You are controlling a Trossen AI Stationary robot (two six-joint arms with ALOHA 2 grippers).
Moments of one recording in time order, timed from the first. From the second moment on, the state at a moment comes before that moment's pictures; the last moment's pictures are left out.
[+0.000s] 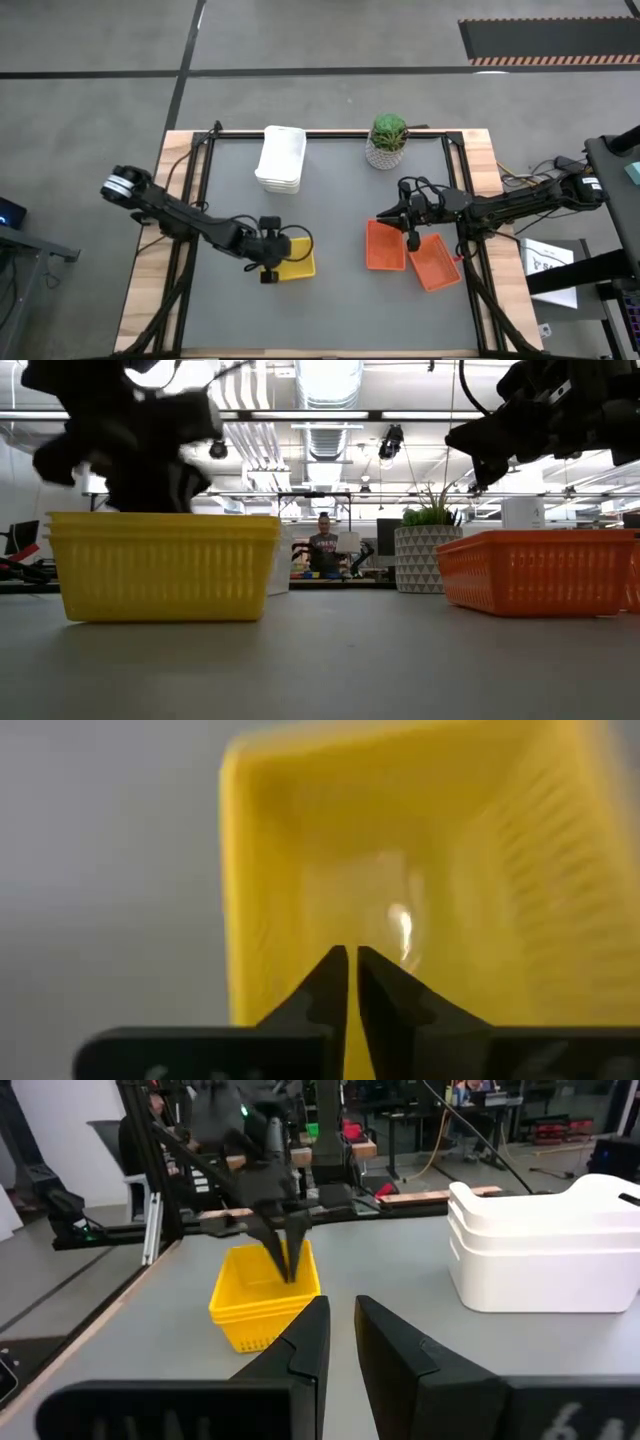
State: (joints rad) left arm -0.37 1.46 0.78 -0.31 -0.30 -0.27; right arm 0.03 0.92 0.19 0.66 -0.05 0.09
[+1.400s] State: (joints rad) left arm -0.34 1.02 0.68 0.14 -0.51 0.61; right arm 0.37 1.21 0.80 -0.38 0.24 0.63
